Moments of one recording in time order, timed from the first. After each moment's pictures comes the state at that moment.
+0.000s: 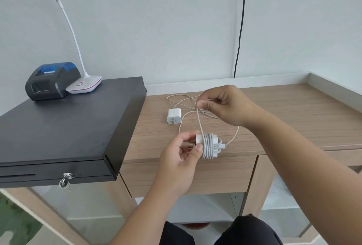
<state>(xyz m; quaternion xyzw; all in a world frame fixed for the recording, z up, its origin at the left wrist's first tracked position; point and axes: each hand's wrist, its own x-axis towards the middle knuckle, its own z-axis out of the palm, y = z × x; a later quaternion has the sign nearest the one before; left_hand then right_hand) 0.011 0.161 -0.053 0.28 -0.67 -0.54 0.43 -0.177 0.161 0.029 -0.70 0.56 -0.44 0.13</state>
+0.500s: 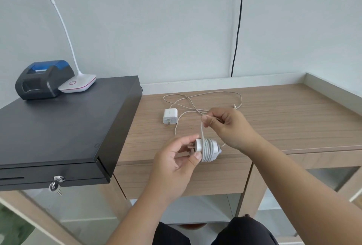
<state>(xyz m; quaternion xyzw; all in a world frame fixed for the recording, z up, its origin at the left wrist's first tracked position) 0.013 0.153 -0.064 0.23 -0.71 -0.52 0.42 -0.179 0.170 -0.026 -0.60 0.62 -0.48 0.13</state>
